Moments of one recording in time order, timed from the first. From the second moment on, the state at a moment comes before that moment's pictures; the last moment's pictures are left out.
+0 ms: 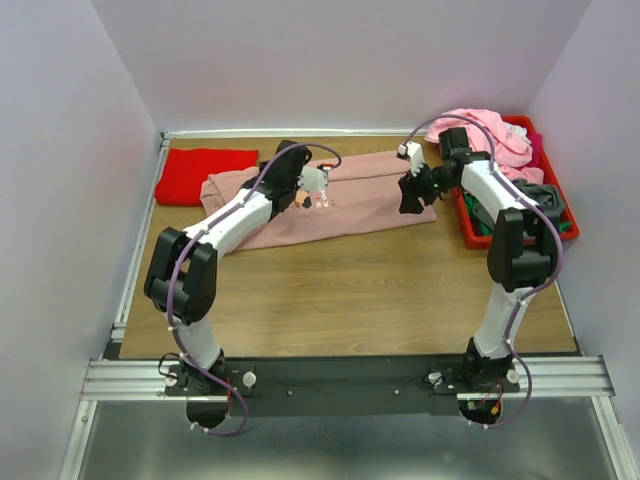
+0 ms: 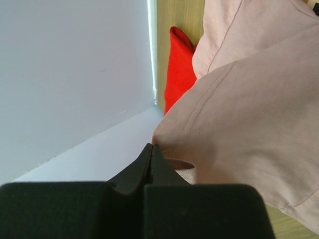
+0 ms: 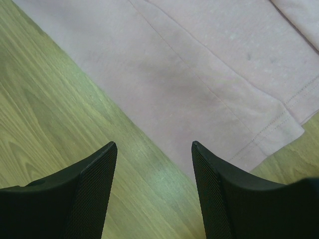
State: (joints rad) left arm -0.48 1.77 1.37 -0.25 -0.50 1.25; right arm 0.11 1.96 1.57 -0.72 -0.61 -0.70
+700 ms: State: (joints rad) left arm -0.48 1.84 1.39 -0.16 -0.52 1.28; right arm 0.11 1.96 1.55 -0.71 -0.62 -0.70
